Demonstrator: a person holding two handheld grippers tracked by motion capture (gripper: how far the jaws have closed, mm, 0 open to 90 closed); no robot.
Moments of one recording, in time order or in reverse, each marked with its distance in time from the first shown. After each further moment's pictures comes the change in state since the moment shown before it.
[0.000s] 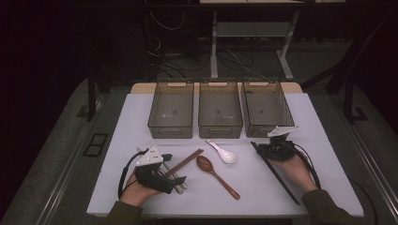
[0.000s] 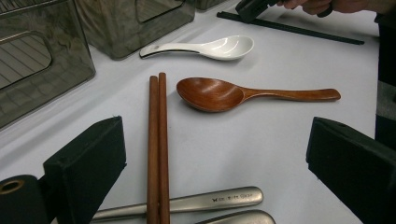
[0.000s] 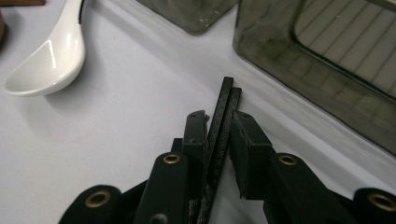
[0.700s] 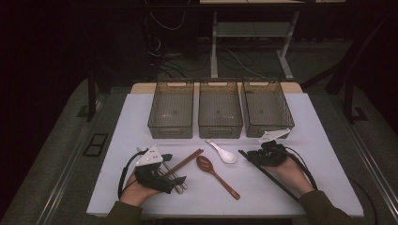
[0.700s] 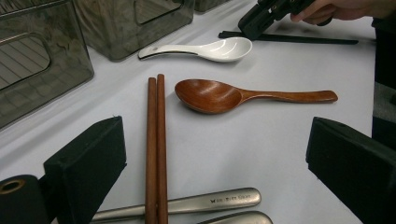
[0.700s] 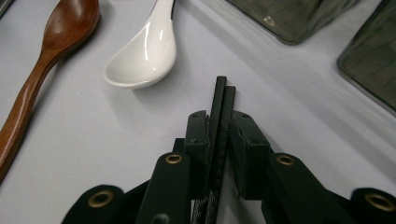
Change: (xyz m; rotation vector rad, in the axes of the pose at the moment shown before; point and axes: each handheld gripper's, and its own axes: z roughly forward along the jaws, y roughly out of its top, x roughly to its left) left arm 0.000 0.000 -0.001 -0.004 -0.007 -0.002; right arm 0.026 0.004 0.007 0.013 0.168 -0.112
